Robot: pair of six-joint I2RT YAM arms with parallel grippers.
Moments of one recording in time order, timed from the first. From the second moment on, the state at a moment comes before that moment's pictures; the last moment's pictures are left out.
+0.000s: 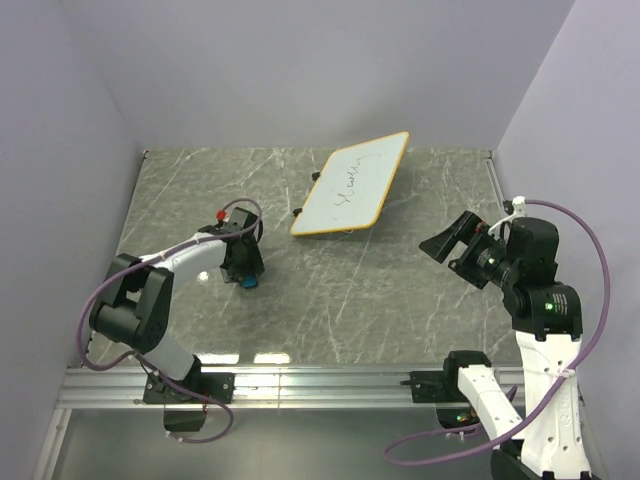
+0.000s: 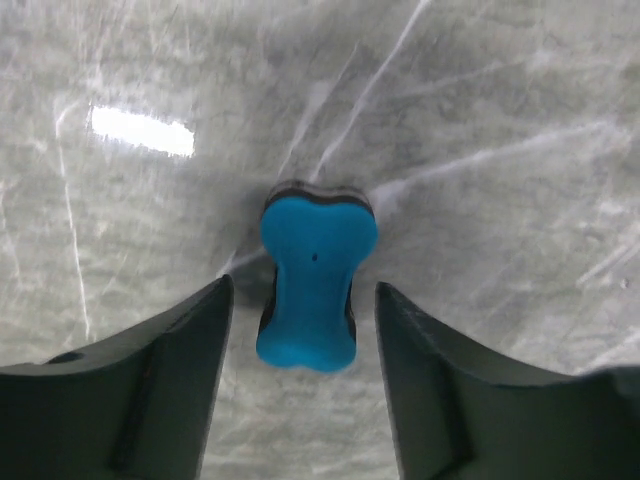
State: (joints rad) left arm -0.39 1.57 0.90 -0.54 -0.18 -0.70; right arm -0.02 0.74 1.16 -1.03 -0.36 0.62
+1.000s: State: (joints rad) left arm -0.28 1.44 1.21 -0.64 -0.10 -0.69; right arm 0.47 1.59 2.00 -0.93 -0.35 0.58
